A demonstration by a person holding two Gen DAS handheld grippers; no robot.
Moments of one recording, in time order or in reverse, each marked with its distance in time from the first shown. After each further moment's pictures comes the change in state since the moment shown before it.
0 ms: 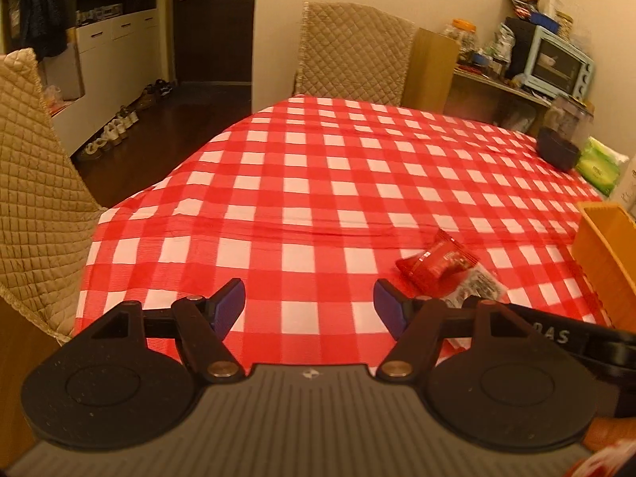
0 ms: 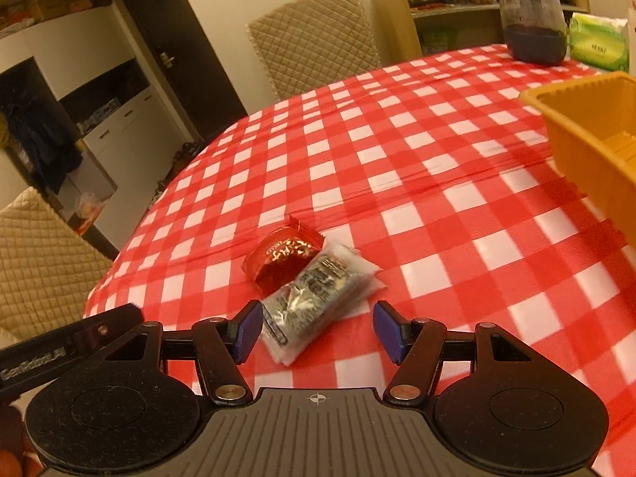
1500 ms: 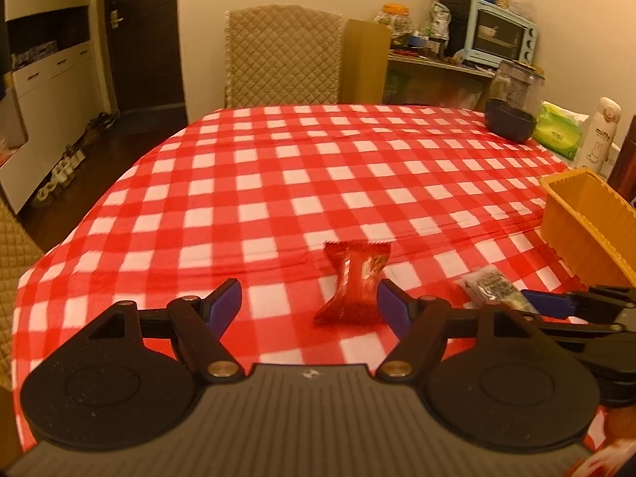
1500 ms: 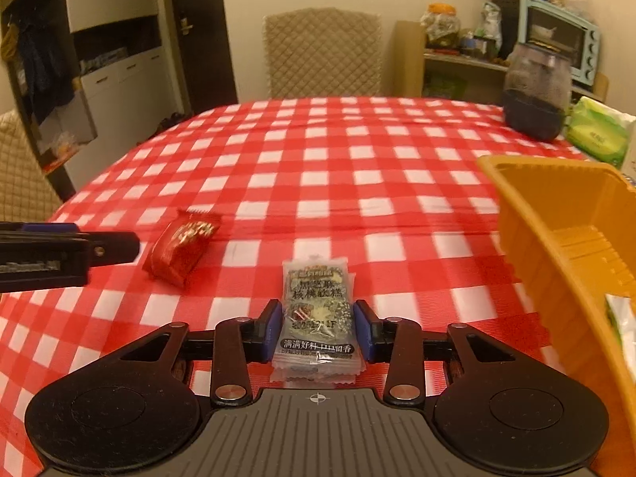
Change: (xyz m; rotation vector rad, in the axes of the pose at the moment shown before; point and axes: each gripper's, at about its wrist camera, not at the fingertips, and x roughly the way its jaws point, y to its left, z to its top) left arm 0.049 -0.066 0.012 0.185 -0.025 -0.127; right arm -0.006 -0.041 0.007 -0.284 -0.037 -0.134
